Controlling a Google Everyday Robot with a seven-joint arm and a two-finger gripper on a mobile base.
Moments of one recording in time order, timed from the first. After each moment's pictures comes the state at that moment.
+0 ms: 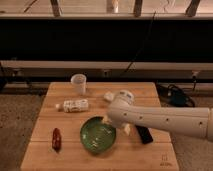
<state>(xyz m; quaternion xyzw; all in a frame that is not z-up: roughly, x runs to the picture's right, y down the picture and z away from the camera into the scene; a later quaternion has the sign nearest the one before) 0.057 0.214 0.774 -0.23 -0.17 -0.49 0.82</state>
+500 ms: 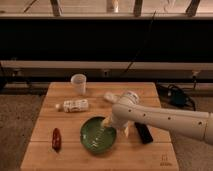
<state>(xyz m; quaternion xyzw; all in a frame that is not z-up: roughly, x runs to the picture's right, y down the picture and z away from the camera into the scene) 0.049 0.240 0.792 -0.25 -0.25 -0.48 0.80</state>
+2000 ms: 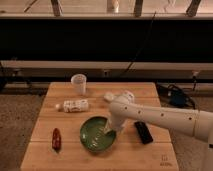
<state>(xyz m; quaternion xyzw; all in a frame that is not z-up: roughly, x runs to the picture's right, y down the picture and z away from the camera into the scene) 0.042 0.256 0.799 -0.27 -0.28 -0.52 0.76</state>
